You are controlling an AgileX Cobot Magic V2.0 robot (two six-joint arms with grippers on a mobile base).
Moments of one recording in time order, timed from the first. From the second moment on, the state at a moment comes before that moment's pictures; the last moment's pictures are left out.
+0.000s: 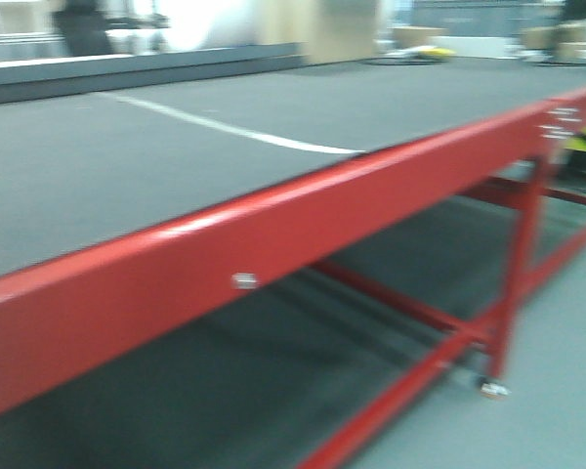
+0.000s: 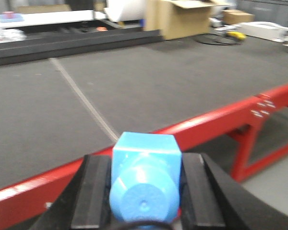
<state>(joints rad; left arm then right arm) -0.13 0.64 -1.07 0.03 0.76 0.03 0.30 0.57 -0.98 0.01 0.64 0.01</state>
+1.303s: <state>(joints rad) -0.13 0.64 -1.07 0.03 0.76 0.02 0.30 0.57 -0.98 0.01 0.64 0.01</state>
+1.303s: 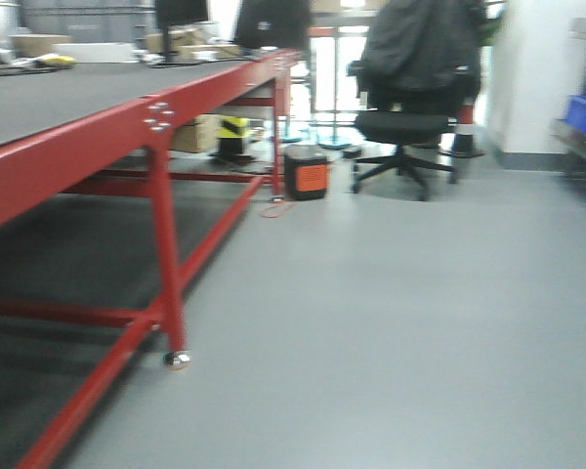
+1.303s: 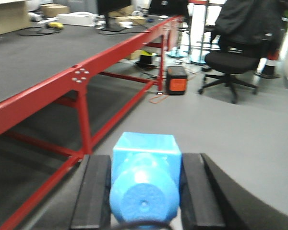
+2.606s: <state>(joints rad) -0.13 0.64 -1.07 0.03 0.76 0.02 0.30 0.57 -0.98 0.01 0.64 0.01</state>
